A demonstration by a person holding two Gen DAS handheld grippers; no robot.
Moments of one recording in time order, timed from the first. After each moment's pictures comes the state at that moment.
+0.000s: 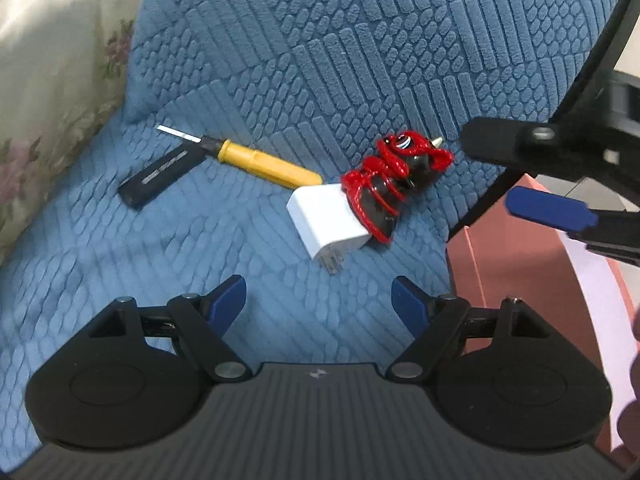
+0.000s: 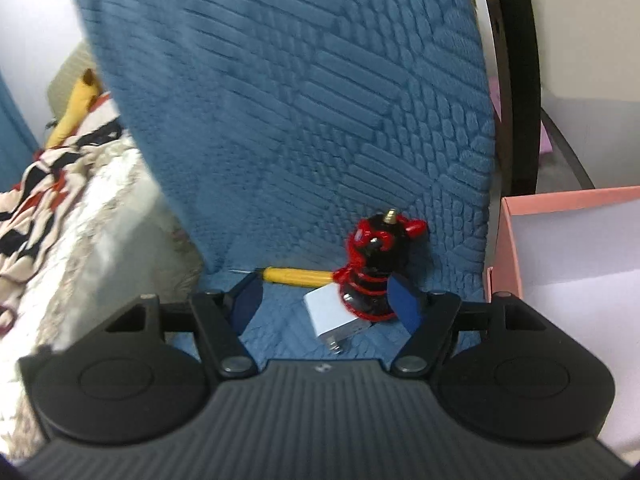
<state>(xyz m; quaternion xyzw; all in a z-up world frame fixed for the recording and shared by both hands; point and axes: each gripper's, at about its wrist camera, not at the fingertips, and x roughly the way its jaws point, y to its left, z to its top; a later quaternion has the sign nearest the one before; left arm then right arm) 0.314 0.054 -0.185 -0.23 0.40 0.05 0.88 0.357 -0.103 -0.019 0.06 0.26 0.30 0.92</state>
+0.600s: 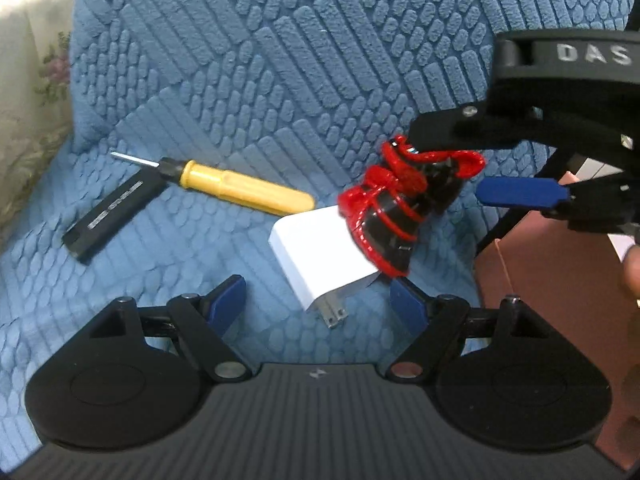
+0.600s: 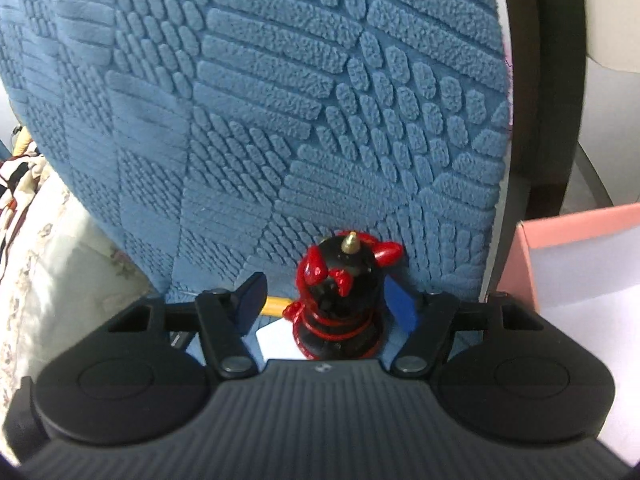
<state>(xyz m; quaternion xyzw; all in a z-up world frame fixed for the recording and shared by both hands) 0.370 0.047 -0.213 -0.19 0.41 0.05 0.89 0.425 -0.087 -0.031 0.07 0.31 0.26 0.91</state>
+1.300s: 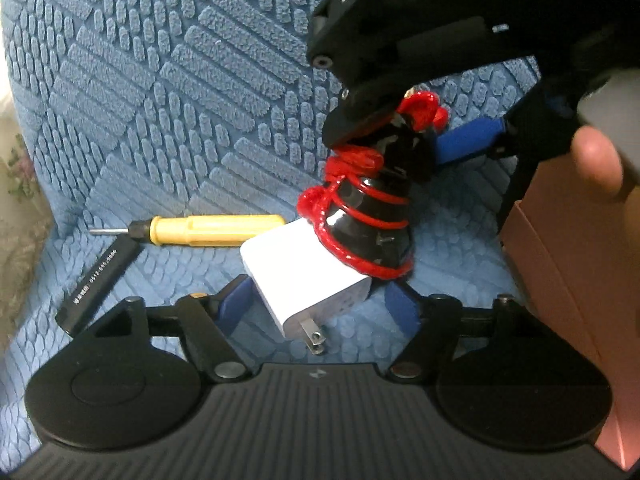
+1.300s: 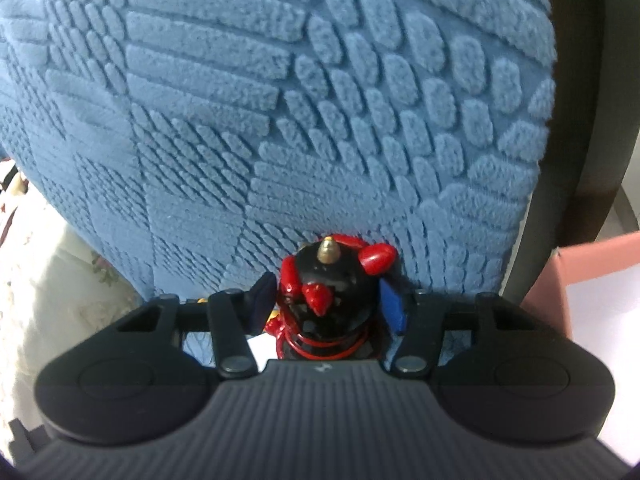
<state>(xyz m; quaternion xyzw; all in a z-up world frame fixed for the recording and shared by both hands) 0.400 -0.019 -0.230 -0.03 0.40 0.07 0.91 0.466 -0.084 -0.043 0.07 0.33 0.27 0.90</state>
